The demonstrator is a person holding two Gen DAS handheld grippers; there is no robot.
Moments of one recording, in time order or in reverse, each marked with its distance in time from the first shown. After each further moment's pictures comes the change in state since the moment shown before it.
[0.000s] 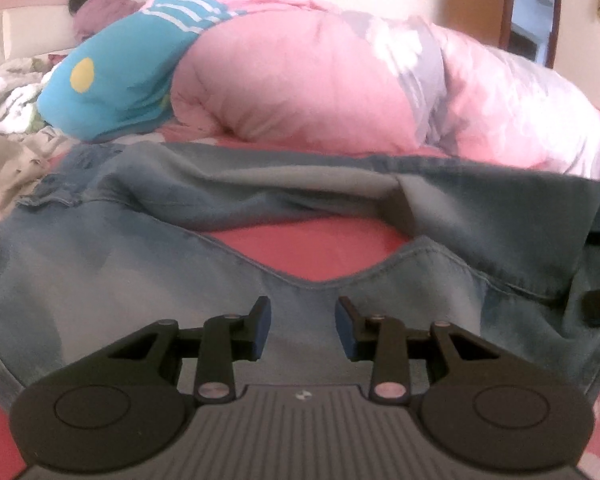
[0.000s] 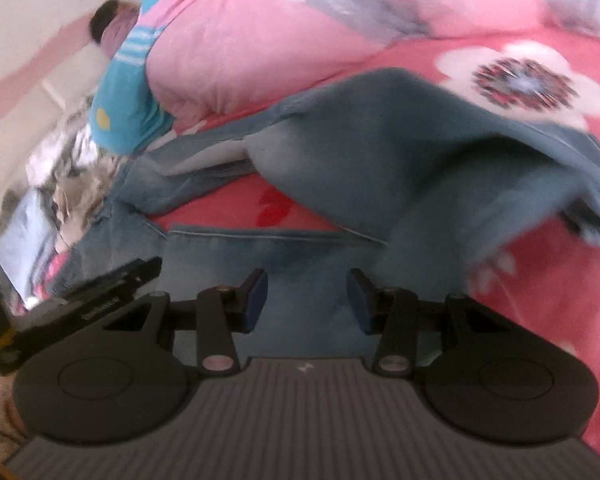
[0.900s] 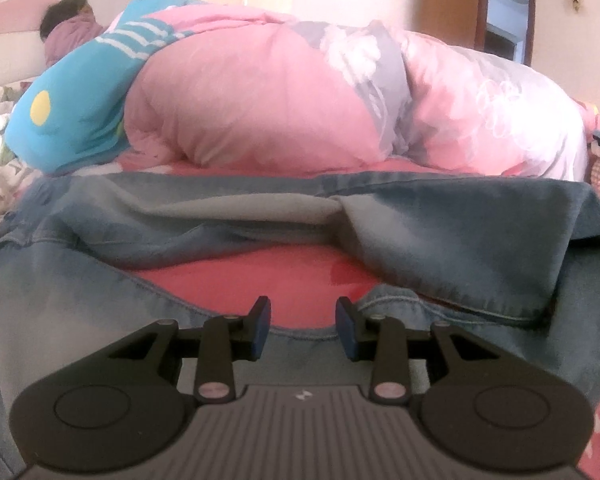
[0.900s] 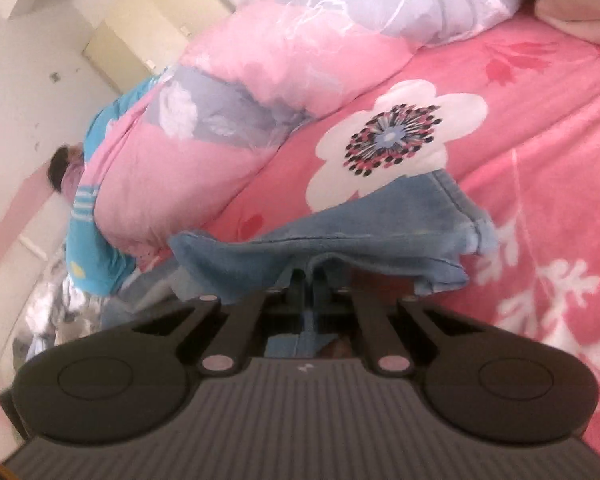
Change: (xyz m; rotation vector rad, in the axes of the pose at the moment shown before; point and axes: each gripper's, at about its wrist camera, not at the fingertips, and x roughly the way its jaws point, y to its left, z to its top) left arm 0.019 -0.043 0.018 0.060 -0.050 -0.042; right arm -0.050 -0.098 0.013 0.308 -0.277 -0.017
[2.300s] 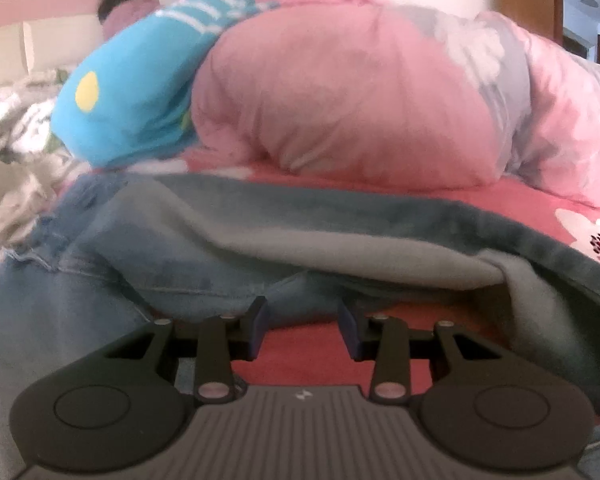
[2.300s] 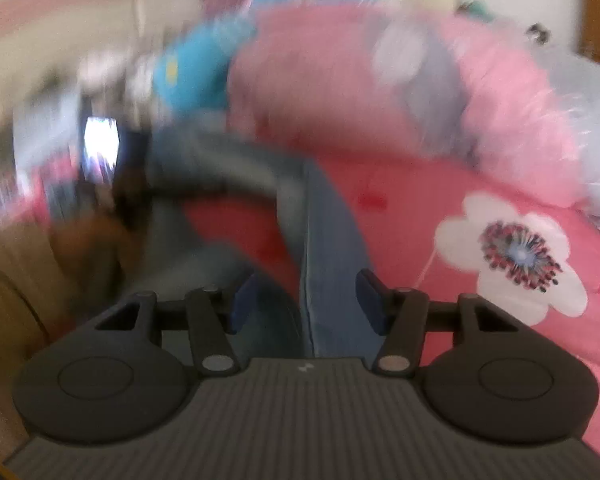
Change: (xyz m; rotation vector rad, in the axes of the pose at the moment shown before) left arm 0.080 0.045 0.038 -0.085 0.028 0.217; right arm 0.028 0.139 -0.037 -0.914 0.258 0.050
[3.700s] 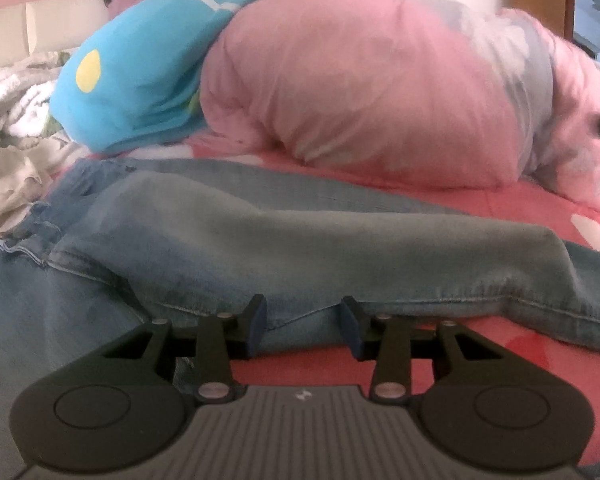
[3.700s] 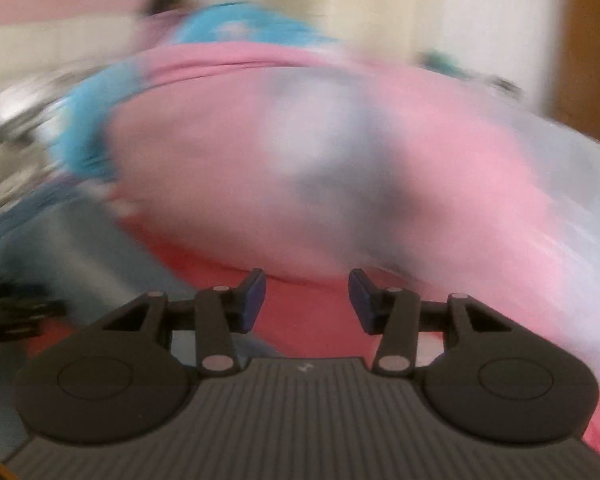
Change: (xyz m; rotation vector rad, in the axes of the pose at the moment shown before) left arm 0.023 0.014 0.002 -0.026 0.032 0.004; right arm 0.119 -0.080 0.129 -0.094 -0.188 -0.092
